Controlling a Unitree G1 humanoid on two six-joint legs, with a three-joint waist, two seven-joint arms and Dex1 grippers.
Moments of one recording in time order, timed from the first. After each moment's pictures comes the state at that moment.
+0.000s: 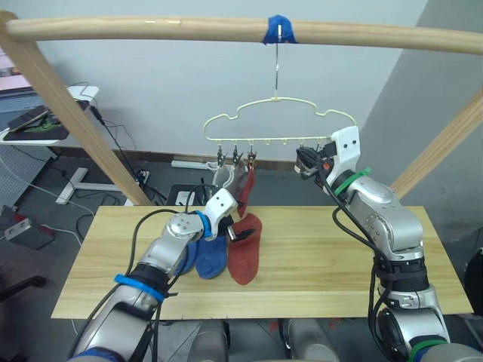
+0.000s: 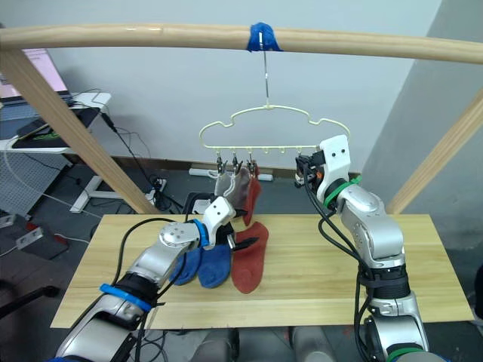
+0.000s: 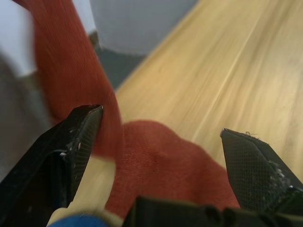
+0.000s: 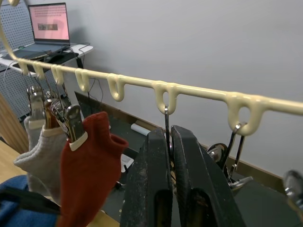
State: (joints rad) left arm -0.53 0.39 -0.35 0.62 0.01 -0.08 -0.80; right arm -0.54 -0.25 -0.02 -0.18 0.29 0.65 0.35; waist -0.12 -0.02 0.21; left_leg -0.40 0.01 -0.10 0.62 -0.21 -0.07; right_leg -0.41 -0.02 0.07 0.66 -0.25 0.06
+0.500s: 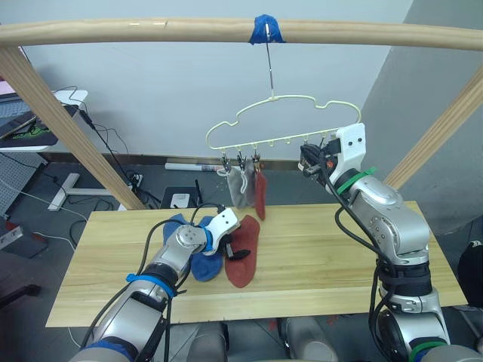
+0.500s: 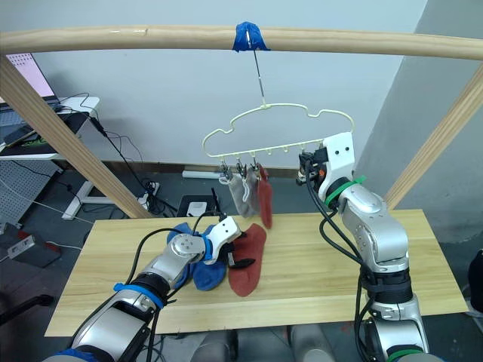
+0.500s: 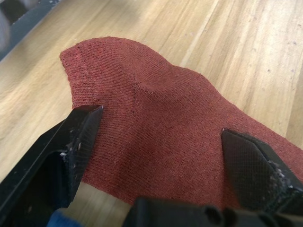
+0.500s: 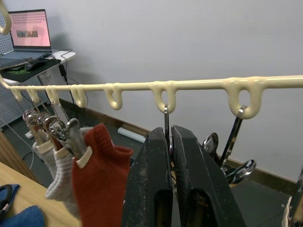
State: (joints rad) left arm -0.58 0.34 -0.36 0.87 0.14 -0.18 -0.85; right arm -0.53 -0.26 -0.03 -0.26 0.30 0.71 0.29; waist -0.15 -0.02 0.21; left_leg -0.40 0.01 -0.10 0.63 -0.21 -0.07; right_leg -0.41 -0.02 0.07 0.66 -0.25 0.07
